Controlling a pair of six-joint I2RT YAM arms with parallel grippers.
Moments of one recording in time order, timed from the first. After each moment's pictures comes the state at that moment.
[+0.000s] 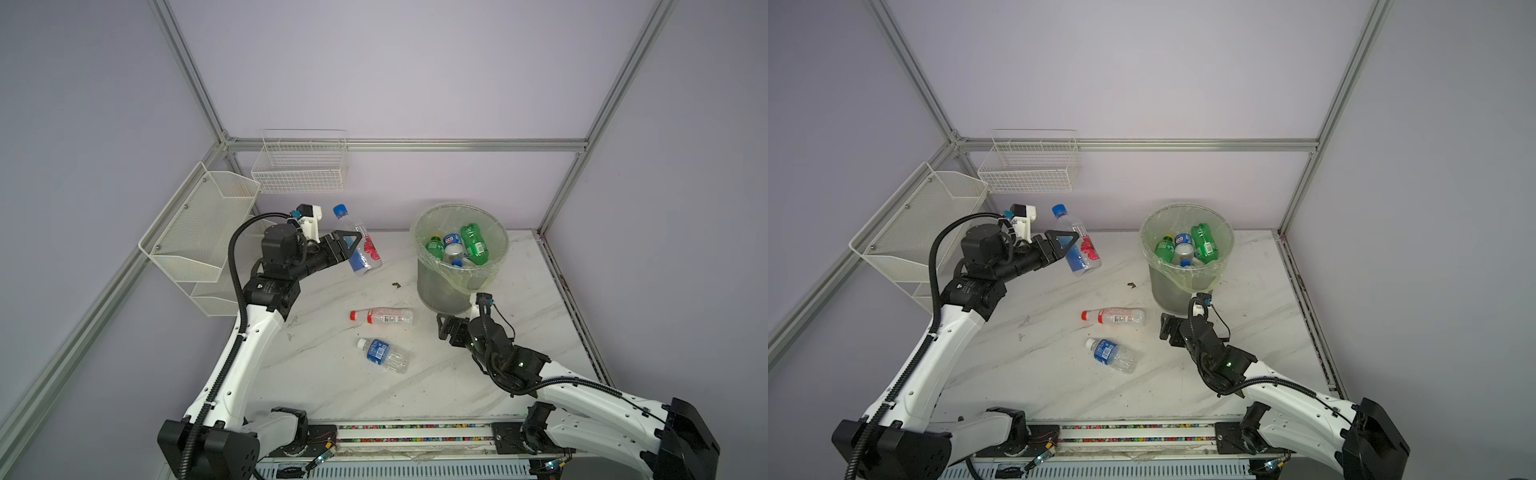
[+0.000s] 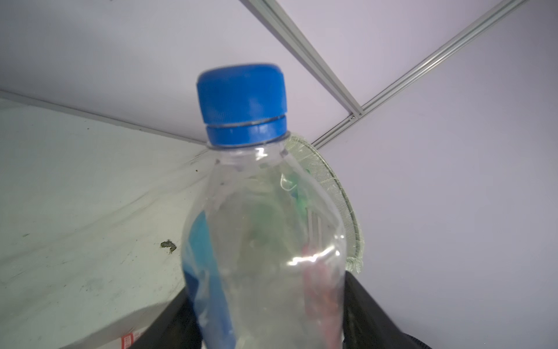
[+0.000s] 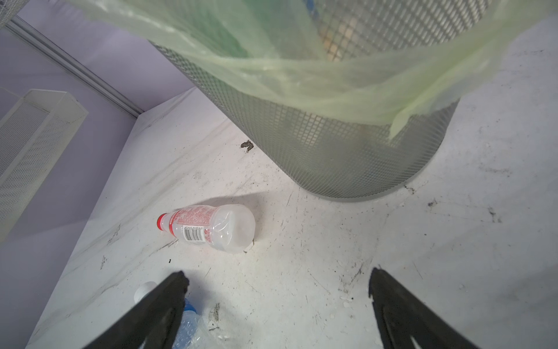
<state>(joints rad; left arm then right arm) -0.14 1.18 1.25 -0.27 0.55 -0.68 0.86 0.98 0.53 -0.07 0.40 0.79</state>
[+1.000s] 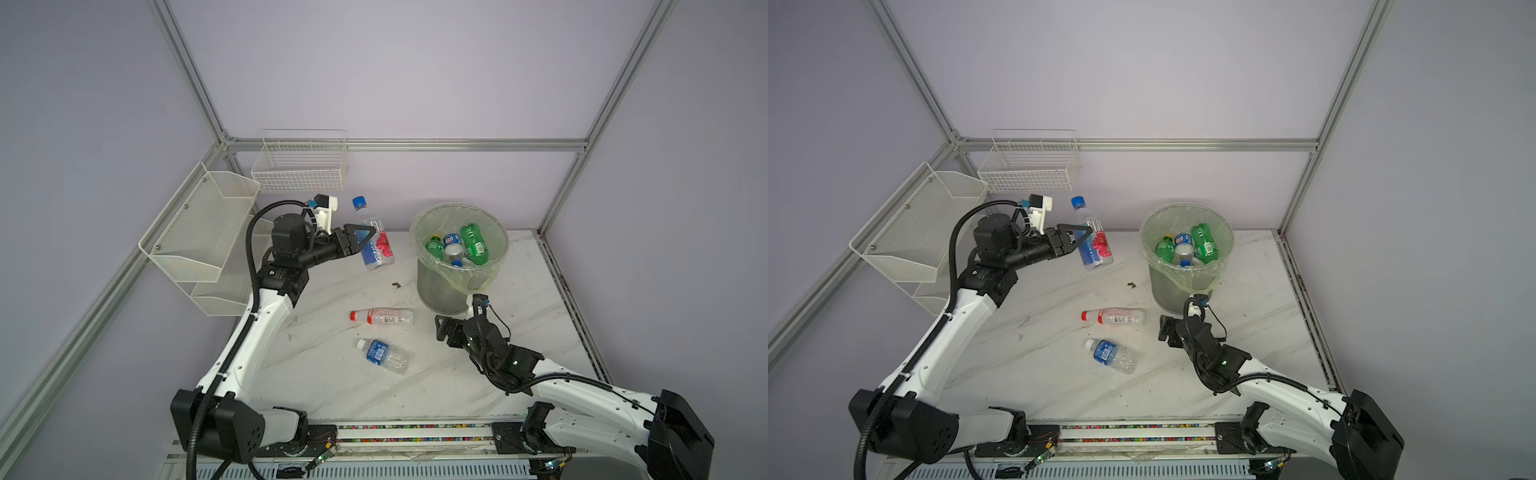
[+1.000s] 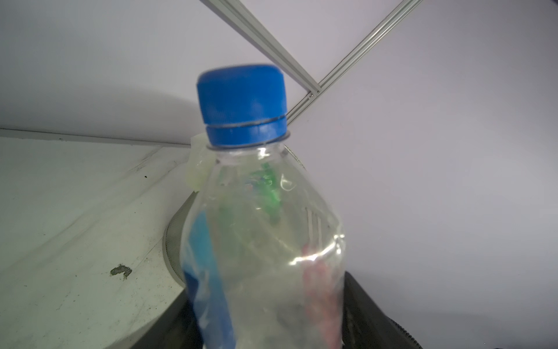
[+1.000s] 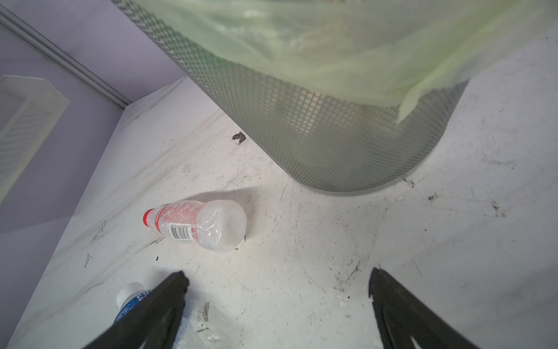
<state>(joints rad) -0.20 1.39 1.42 -0.22 0.69 -0.66 0.86 1.03 0.52 -0.04 0.40 0.79</state>
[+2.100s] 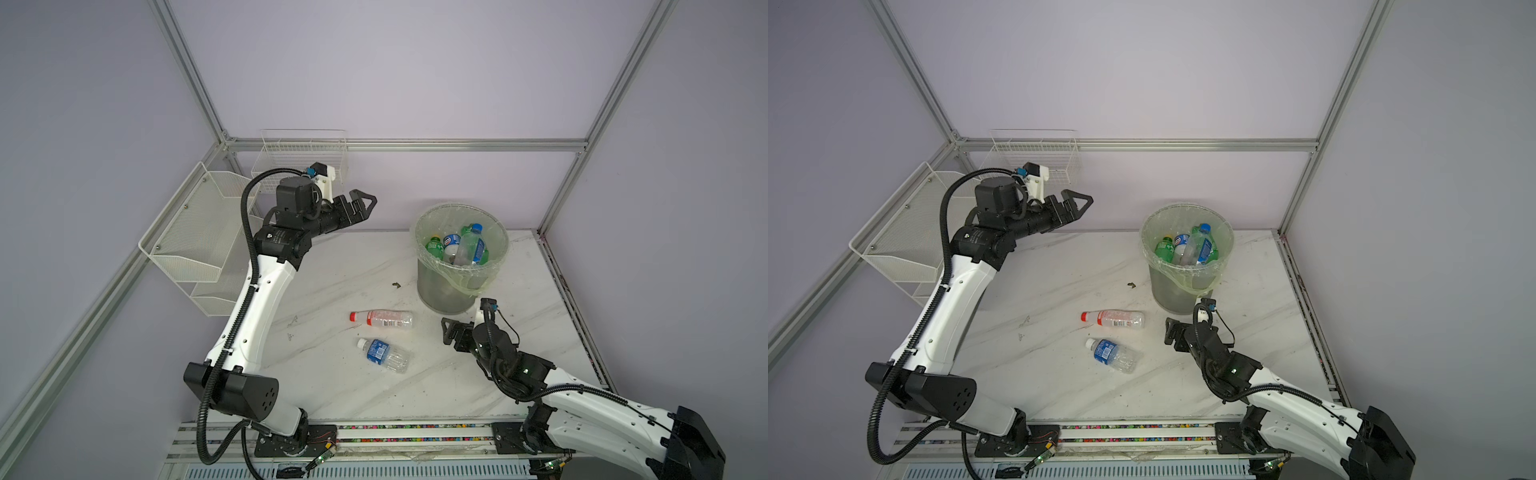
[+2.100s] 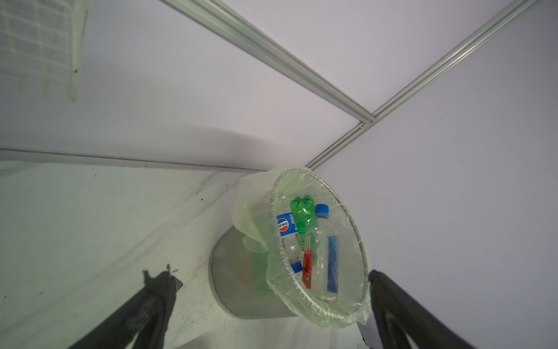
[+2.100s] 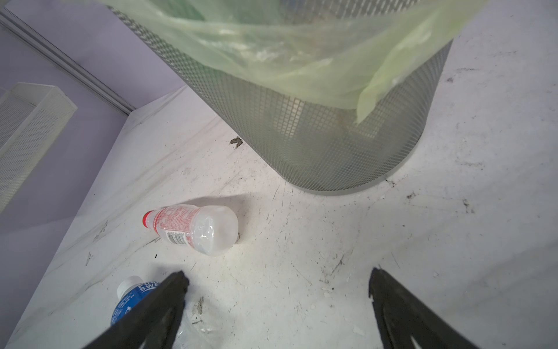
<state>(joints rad) -0.18 1.54 1.79 -0.59 0.43 -0.57 0.86 0.92 0.46 -0.08 0.41 0.77</state>
